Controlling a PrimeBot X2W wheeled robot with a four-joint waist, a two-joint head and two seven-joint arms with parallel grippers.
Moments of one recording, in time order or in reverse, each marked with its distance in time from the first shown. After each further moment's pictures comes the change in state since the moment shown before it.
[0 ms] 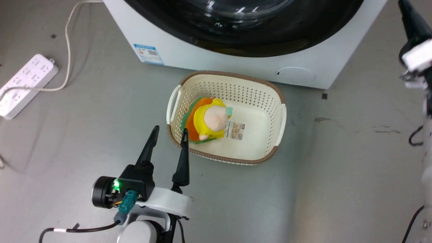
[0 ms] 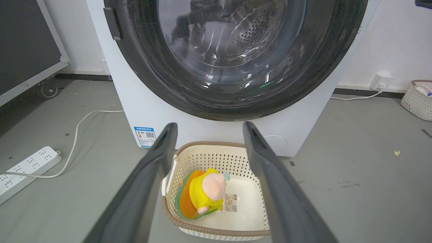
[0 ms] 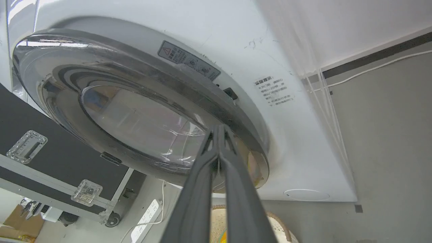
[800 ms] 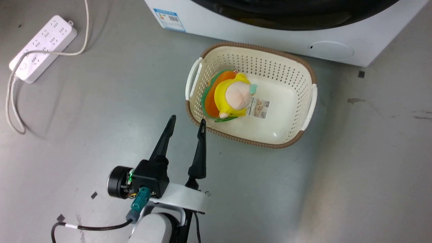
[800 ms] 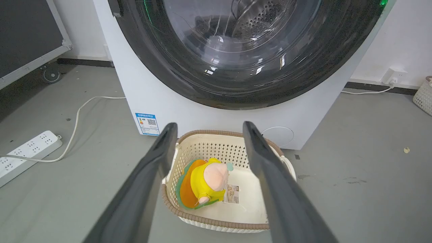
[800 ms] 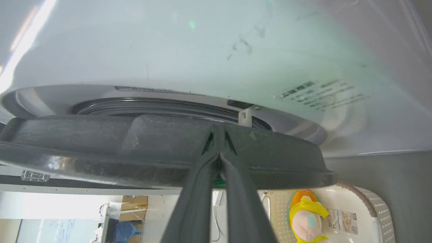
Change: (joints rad) left arm -0.051 0.000 -0.097 0.000 -0.053 0.044 -0.045; right arm -0.521 -0.126 -0.134 0.542 0.164 0.000 0.294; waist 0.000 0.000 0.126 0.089
